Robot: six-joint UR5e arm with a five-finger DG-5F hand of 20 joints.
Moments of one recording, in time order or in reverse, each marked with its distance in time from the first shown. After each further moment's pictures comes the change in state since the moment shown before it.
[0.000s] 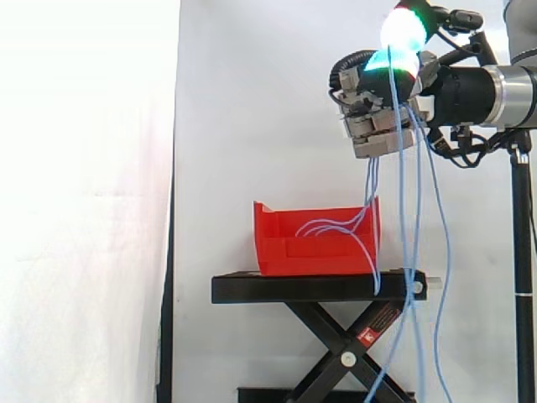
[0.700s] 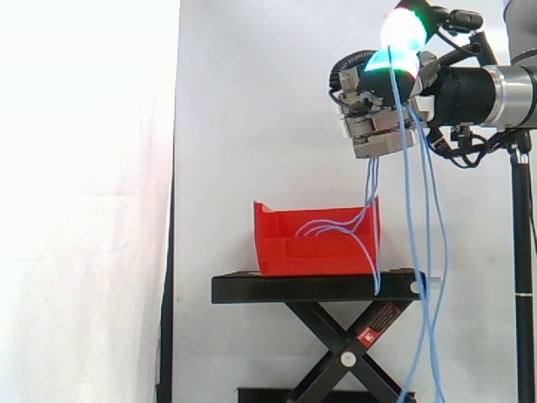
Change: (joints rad) arm 0.000 0.000 0.000 0.000 0.000 0.000
